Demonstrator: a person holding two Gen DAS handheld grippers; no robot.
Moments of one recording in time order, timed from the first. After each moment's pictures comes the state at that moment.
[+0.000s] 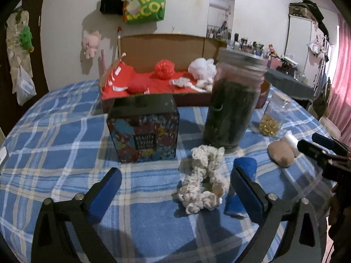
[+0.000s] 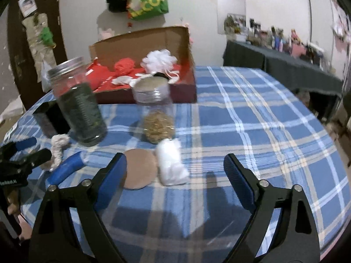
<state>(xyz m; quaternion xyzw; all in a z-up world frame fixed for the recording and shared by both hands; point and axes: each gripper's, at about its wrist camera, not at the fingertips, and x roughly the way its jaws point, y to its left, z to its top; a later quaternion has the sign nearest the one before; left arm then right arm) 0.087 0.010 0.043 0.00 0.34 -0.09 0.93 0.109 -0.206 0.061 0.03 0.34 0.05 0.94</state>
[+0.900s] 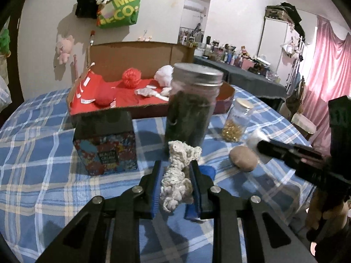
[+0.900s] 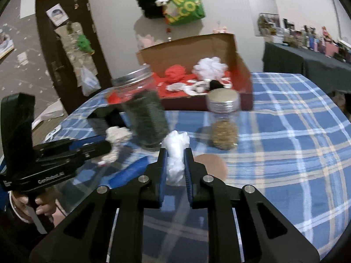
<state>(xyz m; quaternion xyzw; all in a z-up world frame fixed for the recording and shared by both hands) 0.077 -0.008 0.070 -0.01 0.33 -0.19 0.93 0.086 -0.161 0.087 0.06 0.32 0.19 0.93</state>
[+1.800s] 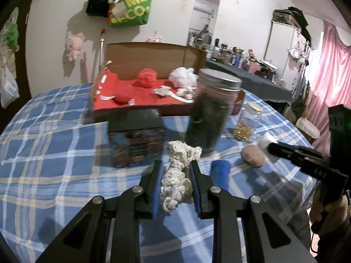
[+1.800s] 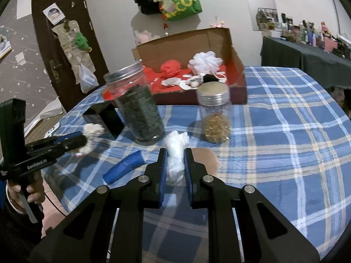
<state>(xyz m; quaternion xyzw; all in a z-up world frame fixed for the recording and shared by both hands) 0.068 0.033 0.073 -0.03 0.33 -0.16 0.93 0.087 -0.181 0.082 0.07 0.34 0.18 0.92</state>
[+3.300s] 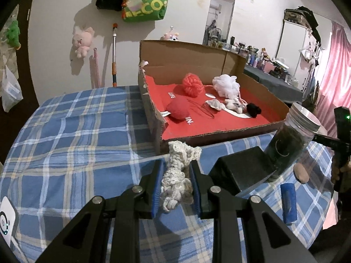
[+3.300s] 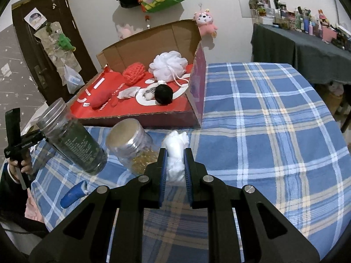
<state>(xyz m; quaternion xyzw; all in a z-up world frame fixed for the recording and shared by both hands) 0.163 0.129 0.077 -0.01 0.35 -0.15 0.92 0.187 -0.258 0.084 0.08 0.38 0.17 0.90</state>
